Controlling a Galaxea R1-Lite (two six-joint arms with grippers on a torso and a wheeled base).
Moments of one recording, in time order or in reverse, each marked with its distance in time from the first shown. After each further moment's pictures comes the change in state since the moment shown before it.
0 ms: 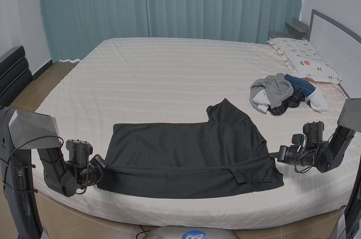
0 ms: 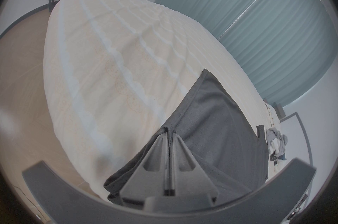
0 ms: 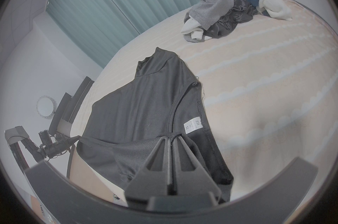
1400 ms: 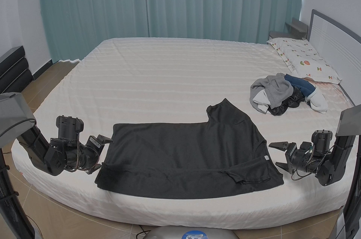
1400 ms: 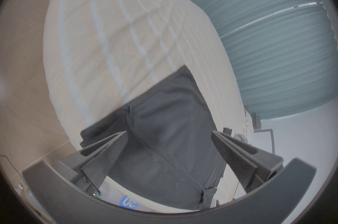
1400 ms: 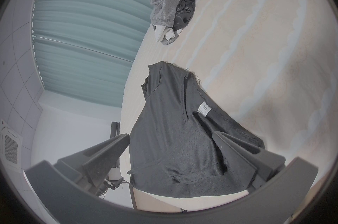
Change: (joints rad) left arm 0.010 -0.270 -0.145 0.438 -0.233 -0.247; right arm -0.061 0.088 0.180 -0.439 0.157 0.608
